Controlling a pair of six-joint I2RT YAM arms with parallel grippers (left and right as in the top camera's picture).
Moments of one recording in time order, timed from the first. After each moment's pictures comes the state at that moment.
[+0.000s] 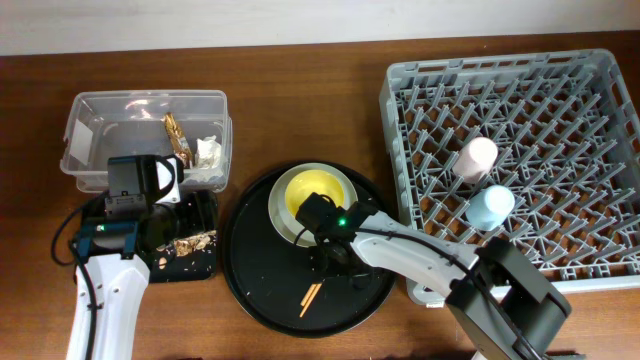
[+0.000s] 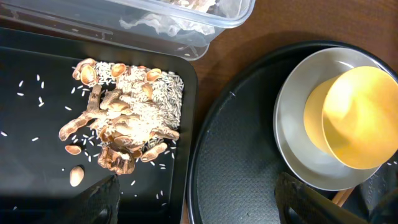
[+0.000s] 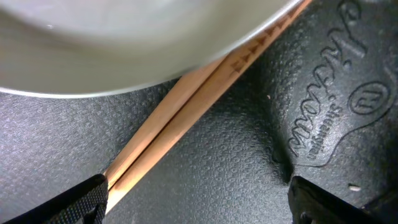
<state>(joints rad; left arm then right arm) 0.07 1.21 0.99 -0.88 0.14 -0.16 0.81 1.81 1.08 -0.82 -0.07 0.74</state>
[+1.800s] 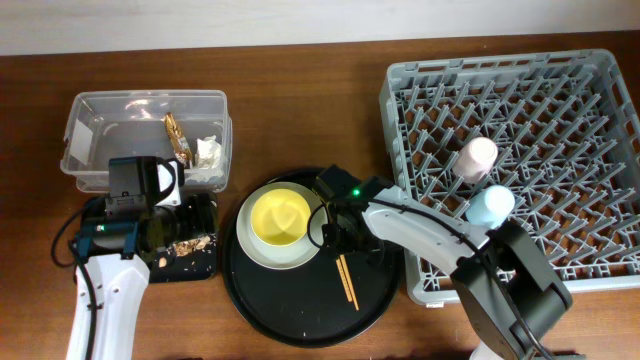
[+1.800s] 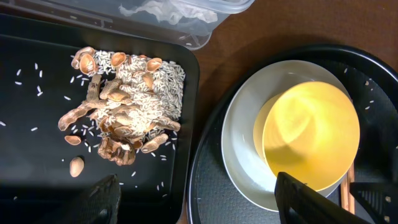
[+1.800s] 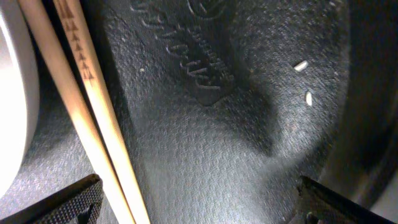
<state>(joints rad) 0.07 1.21 0.99 -0.91 0.14 -0.16 0.68 1.85 1.16 -0.89 0.01 0.58</state>
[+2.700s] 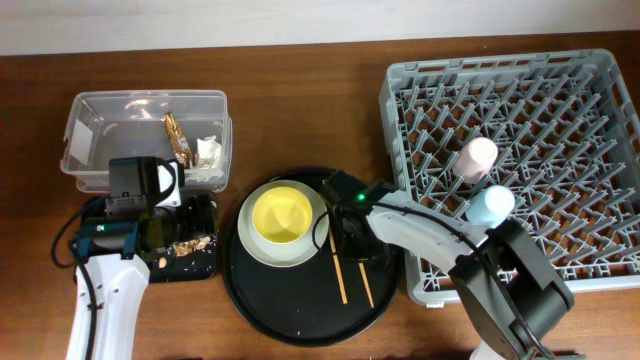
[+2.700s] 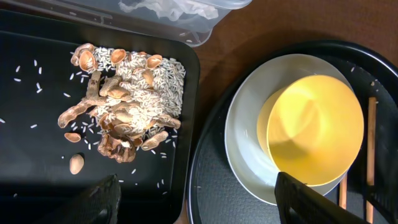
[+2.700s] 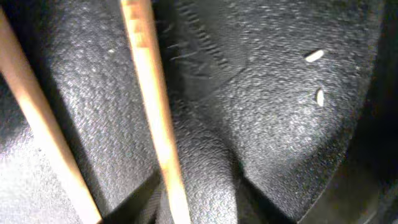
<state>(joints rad) 0.07 1.21 0.99 -0.92 0.14 -0.16 0.66 1.84 1.10 -0.86 -0.03 0.57</state>
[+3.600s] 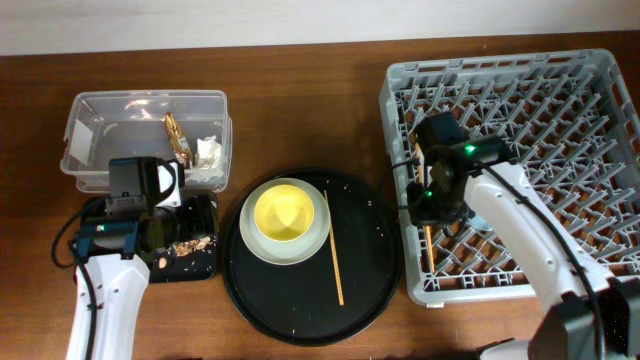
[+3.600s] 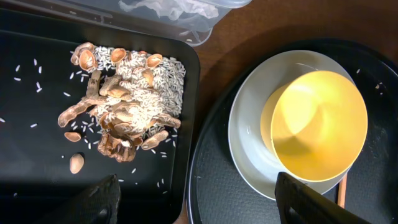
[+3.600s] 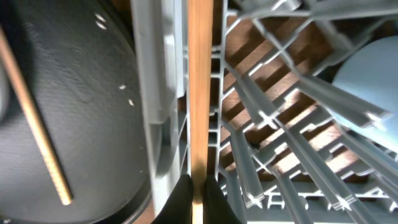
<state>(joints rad) 0.07 1.21 0.99 -0.92 0.14 -0.16 0.26 1.58 1.23 -1.17 -0.02 0.22</state>
